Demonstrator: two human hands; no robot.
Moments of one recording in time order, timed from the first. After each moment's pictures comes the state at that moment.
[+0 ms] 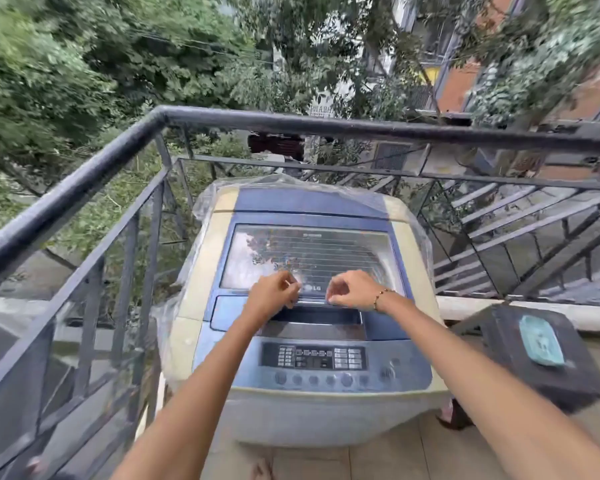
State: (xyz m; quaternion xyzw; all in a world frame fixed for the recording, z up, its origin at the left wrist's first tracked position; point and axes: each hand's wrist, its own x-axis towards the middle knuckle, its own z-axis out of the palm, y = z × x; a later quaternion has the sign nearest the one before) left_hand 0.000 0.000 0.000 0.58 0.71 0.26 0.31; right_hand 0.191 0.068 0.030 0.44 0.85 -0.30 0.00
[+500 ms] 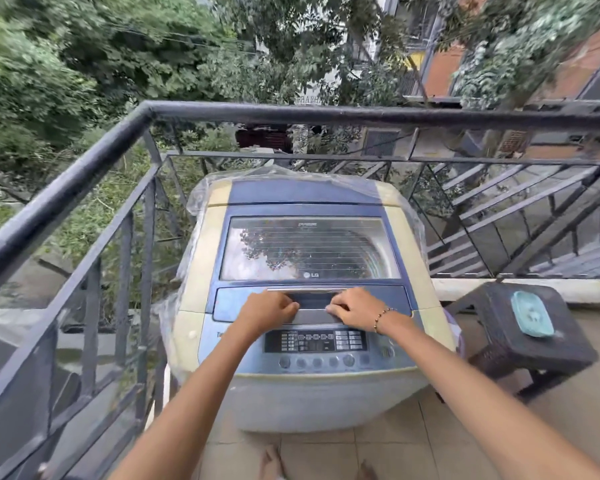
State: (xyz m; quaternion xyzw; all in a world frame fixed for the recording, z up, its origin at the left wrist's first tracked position) left_hand 0.000 -0.031 -0.008 0.68 0.70 -0.01 0.22; right_hand 0.205 0.020 -0.001 0.46 0.85 -0.27 0.04
